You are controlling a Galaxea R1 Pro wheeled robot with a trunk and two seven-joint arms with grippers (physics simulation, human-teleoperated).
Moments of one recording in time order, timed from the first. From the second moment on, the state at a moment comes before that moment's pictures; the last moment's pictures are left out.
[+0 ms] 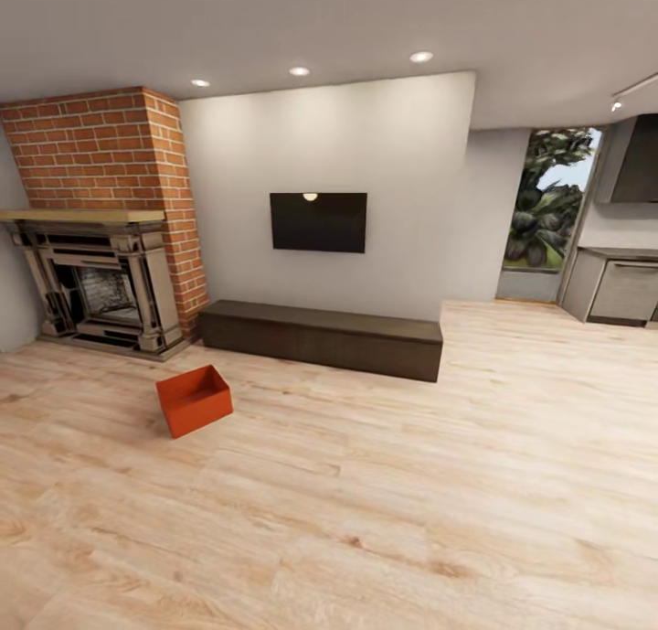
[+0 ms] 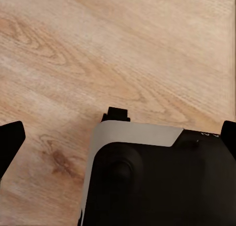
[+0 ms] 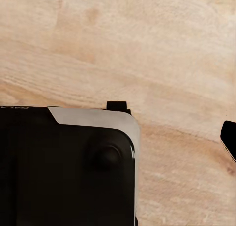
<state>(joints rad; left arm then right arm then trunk) -0.20 0.03 -0.10 -0.01 0.26 -0.06 0.02 -0.13 -0.04 0.33 0.03 -0.31 -0.20 0.04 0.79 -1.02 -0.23</state>
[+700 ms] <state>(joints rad) -0.20 0.03 -0.10 -0.01 0.26 -0.06 0.02 -0.13 -0.04 0.33 0.03 -0.31 -0.19 0.04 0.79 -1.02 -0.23</state>
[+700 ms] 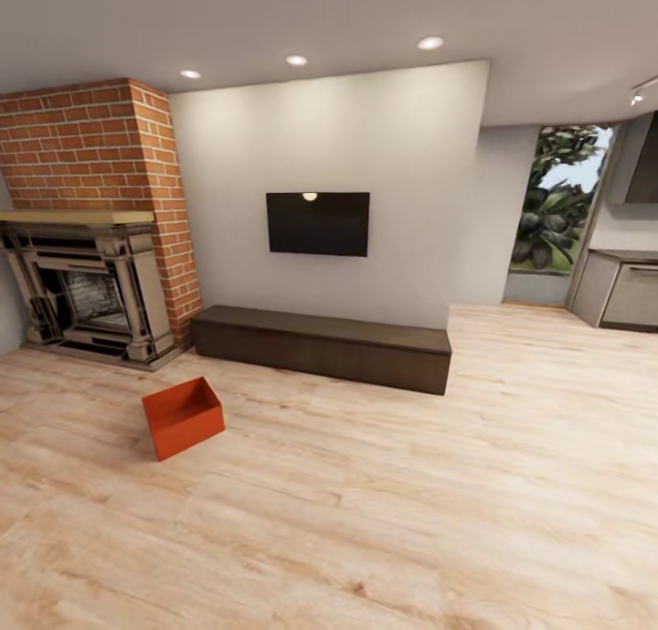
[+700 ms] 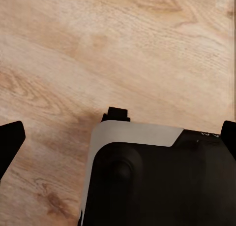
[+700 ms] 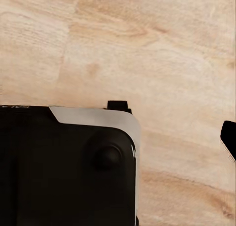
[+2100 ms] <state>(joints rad) -0.20 0.03 -0.10 -0.01 0.26 -0.06 0.02 -0.13 -0.04 0.33 0.03 -0.31 -0.19 0.04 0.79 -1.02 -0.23</state>
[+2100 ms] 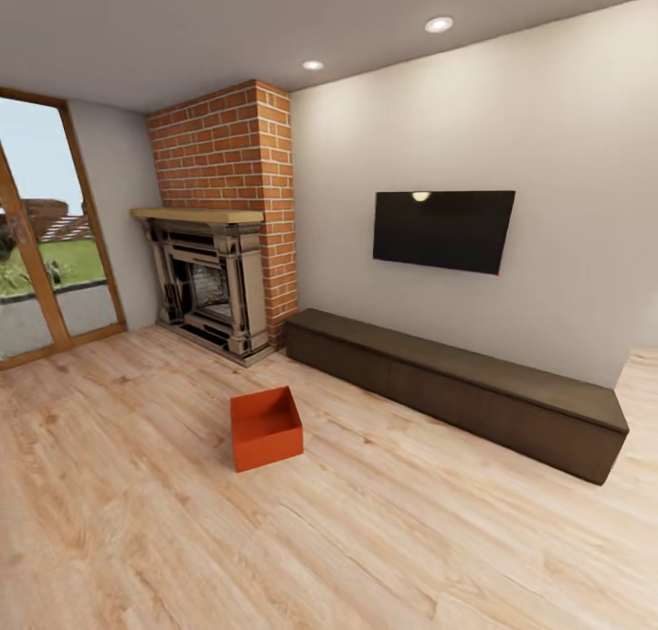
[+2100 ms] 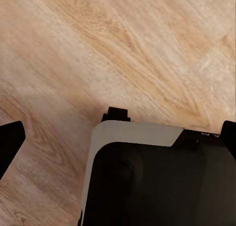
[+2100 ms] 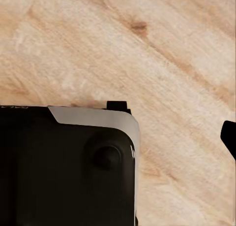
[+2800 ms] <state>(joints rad) -0.20 0.03 -0.10 -0.01 0.26 -0.06 0.02 -0.13 -0.04 0.33 0.03 -0.31 -0.19 0.04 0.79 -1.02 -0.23</state>
